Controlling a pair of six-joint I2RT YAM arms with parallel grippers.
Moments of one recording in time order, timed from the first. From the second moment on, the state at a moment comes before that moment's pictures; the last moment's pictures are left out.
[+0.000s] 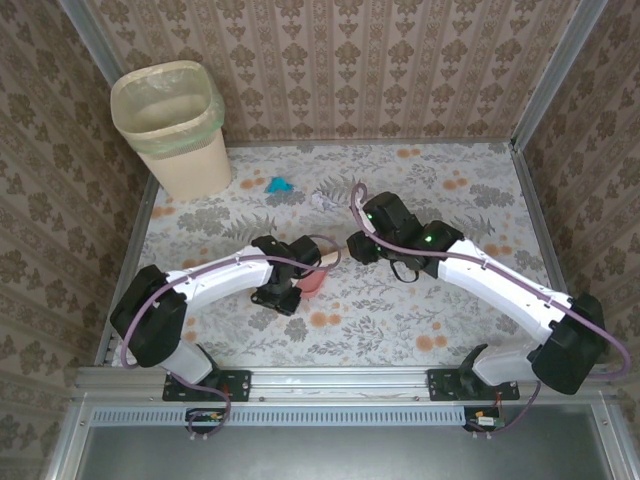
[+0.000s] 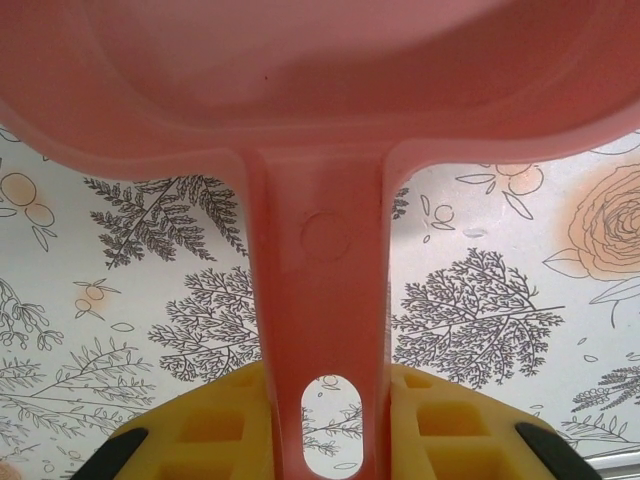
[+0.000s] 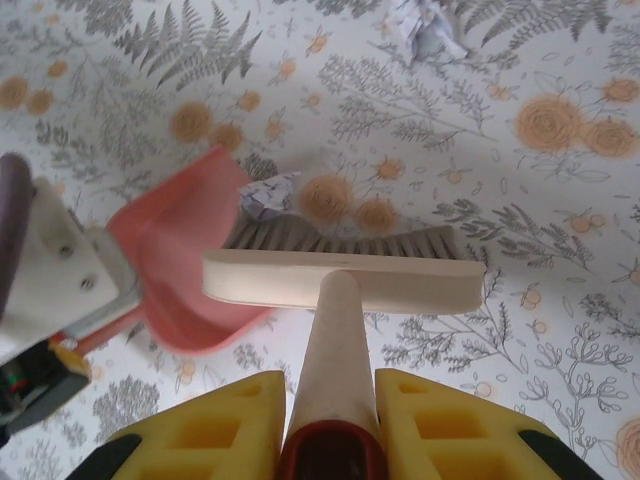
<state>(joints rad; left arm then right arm) -0.88 1.54 1.00 -1.07 -0.04 -0.44 0.72 1.33 1.16 -0.66 0.03 0.29</state>
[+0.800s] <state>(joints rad) -0.88 1.54 0.98 -1.02 -0.07 -0.44 0.64 1.29 1.12 -0.57 0.13 0.37</state>
